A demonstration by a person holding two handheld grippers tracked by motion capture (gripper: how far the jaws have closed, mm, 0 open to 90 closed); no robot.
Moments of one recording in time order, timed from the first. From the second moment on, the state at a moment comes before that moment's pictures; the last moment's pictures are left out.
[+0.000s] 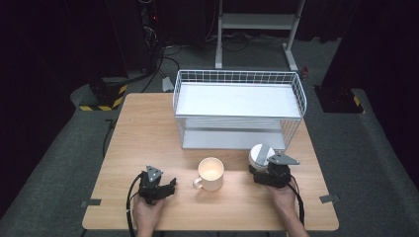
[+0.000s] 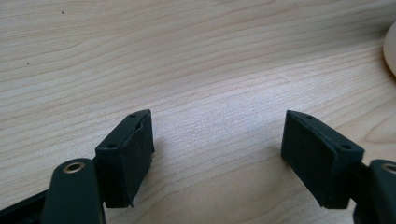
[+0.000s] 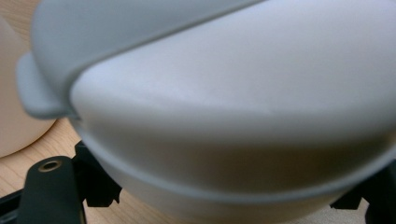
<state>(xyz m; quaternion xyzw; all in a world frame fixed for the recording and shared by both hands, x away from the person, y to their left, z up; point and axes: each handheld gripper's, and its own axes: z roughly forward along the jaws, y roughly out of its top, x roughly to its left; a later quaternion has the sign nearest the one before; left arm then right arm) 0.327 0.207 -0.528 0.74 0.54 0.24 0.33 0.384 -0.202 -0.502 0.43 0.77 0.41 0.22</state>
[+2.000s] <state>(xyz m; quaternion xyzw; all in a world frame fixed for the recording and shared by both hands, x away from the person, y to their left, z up) 0.327 0.207 -0.528 0.74 0.54 0.24 0.33 0.388 -0.208 -0.491 0.44 0.76 0.42 0.22</state>
